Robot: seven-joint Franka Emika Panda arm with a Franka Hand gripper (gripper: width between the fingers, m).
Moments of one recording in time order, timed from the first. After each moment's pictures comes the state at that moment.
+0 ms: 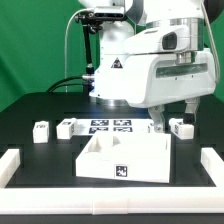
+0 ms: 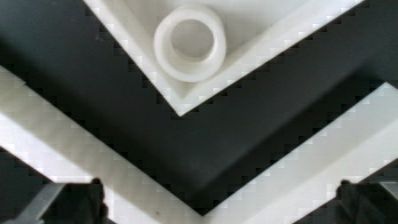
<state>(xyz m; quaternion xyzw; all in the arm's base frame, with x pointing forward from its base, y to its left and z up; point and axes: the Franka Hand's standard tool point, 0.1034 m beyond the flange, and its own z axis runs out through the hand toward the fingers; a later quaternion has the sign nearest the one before) 0.568 0.082 0.092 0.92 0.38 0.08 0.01</state>
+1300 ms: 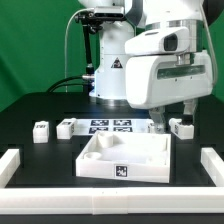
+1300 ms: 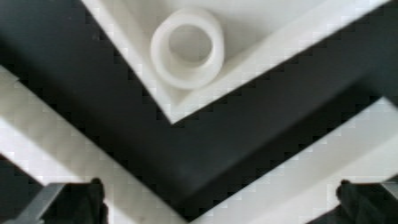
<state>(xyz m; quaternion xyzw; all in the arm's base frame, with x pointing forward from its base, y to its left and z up) 0.537 0.078 0.080 0.89 0.45 0.08 0.02</state>
